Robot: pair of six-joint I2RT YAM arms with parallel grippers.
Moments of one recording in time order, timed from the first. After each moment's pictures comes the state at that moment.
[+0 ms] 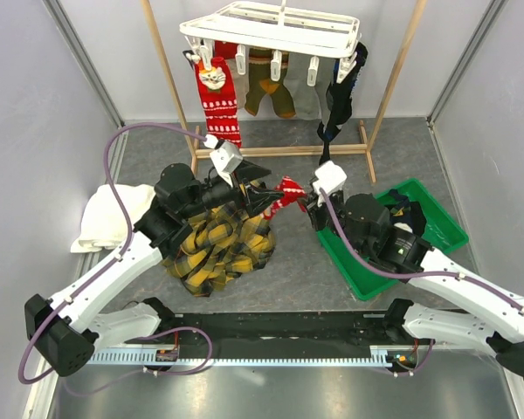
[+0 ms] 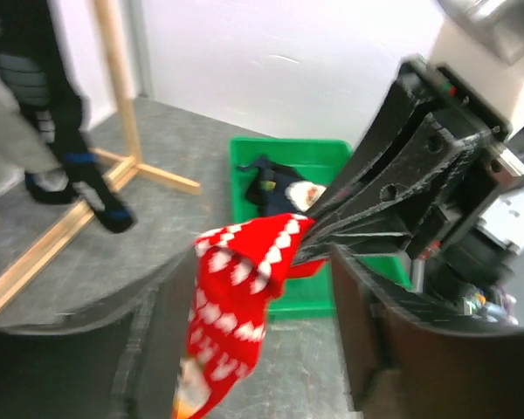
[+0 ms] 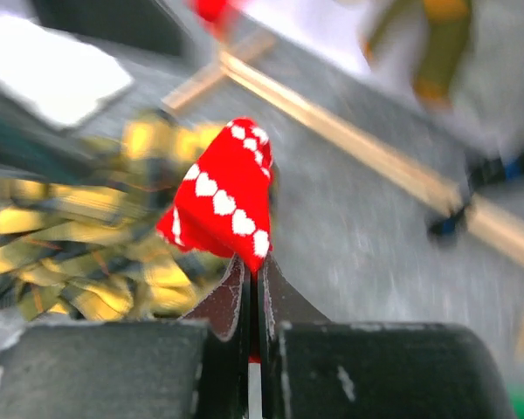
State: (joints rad) left arm -0.67 1.07 0.97 0.19 0.52 -0.12; right arm 0.94 0.95 0.93 -0.14 0.26 -0.05
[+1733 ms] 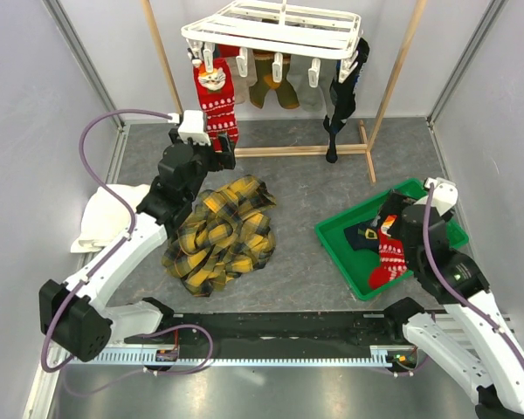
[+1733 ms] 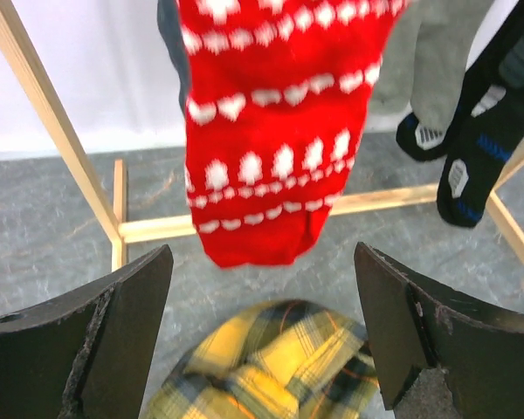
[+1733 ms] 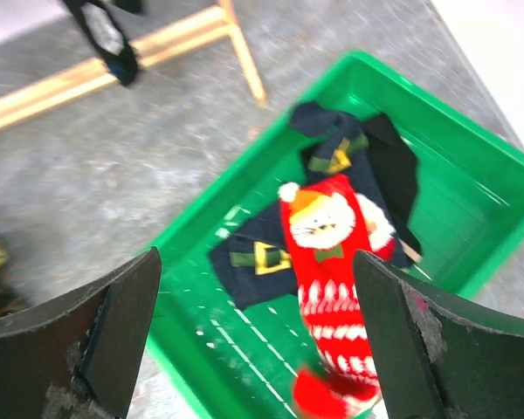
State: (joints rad) left arm -0.51 1.19 1.03 0.10 -0.30 -0.13; right arm 0.46 0.63 0.87 -0.76 0.64 0.53
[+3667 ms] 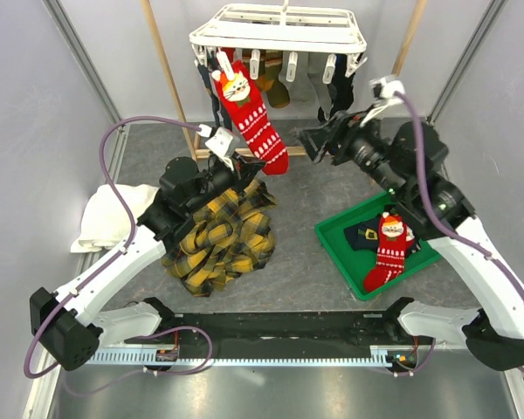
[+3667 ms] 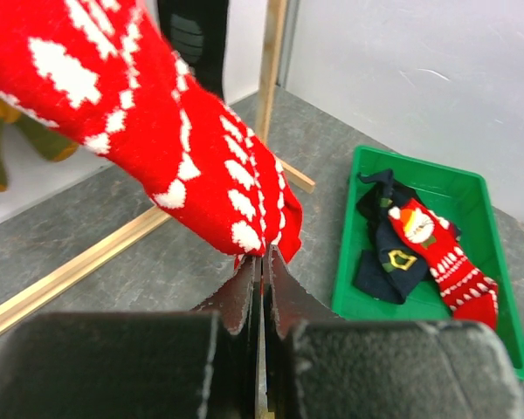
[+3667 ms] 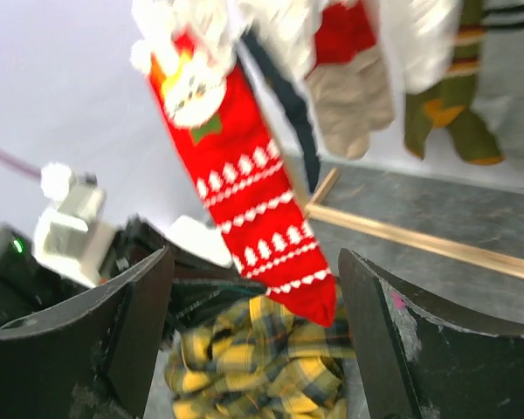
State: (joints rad) left arm -0.64 1.12 1.00 0.16 0.19 -0.09; right arm 0.65 1.14 1.57 -0.36 0.05 0.42
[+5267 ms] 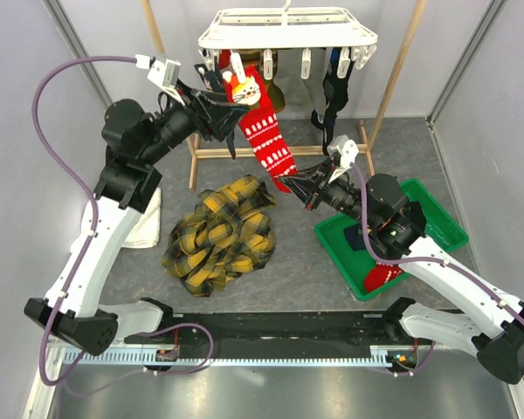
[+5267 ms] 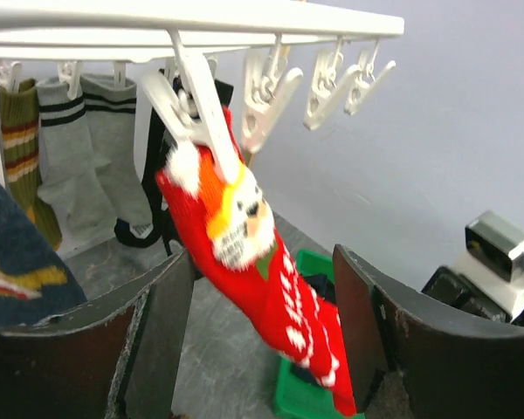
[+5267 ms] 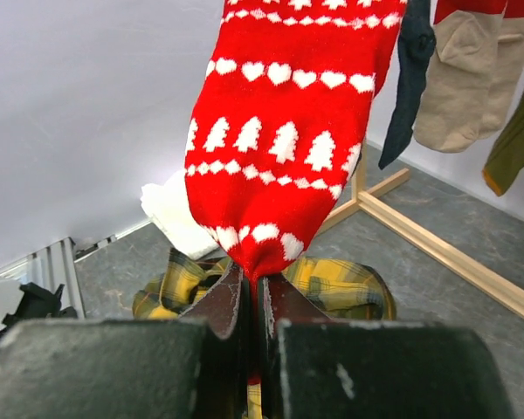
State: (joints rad) left arm -0.39 1.23 1.51 -0.06 0.44 -0.37; right arm 0.70 1.03 0.90 0.31 -0.29 0.21
